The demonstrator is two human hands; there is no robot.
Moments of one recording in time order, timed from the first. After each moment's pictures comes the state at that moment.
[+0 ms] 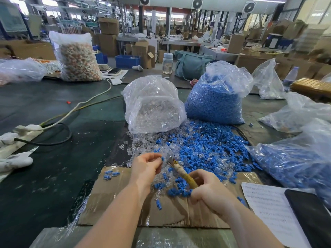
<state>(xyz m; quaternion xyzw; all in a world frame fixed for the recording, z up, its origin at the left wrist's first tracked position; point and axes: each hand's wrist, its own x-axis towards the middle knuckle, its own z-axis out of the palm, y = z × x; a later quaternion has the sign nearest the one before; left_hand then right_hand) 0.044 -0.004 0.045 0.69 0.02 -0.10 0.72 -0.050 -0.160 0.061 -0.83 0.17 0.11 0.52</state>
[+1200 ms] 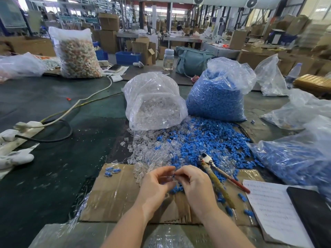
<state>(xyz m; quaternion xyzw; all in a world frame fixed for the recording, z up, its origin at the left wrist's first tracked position) 0.006 -0.008 0.015 0.72 -0.08 -0.14 0.68 -0.035 -0.127 0.026 -0.91 0.02 -0.21 0.35</state>
